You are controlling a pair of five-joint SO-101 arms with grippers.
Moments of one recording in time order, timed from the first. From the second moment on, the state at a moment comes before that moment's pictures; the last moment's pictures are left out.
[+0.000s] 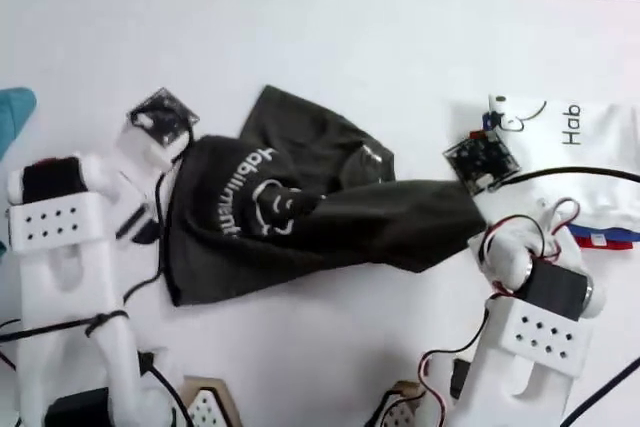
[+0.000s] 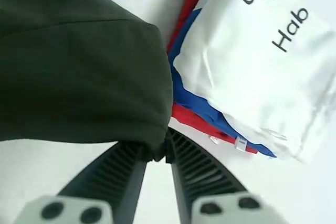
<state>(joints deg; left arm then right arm) -21.3 -29.4 28.4 84.9 -51.9 19.3 -56.9 48.2 71.4 51.6</state>
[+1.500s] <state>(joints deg) -8.4 -0.4 34.1 72.1 -53.8 21.6 -56.9 48.2 70.1 51.6</state>
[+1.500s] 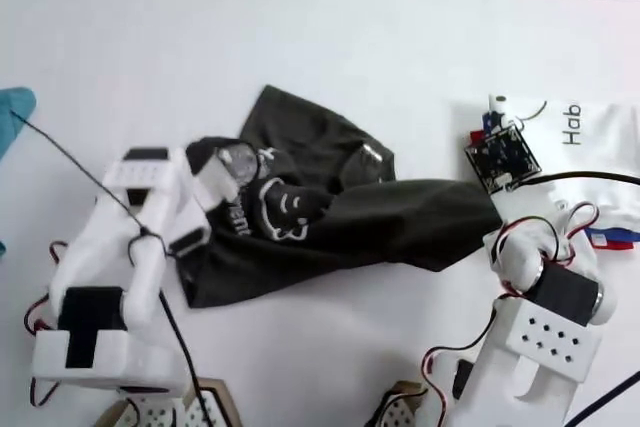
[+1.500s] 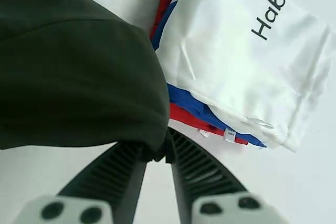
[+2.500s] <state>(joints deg) 6.7 5.5 39.1 80.2 -59.2 22.2 -56.9 48.2 70.1 51.6</state>
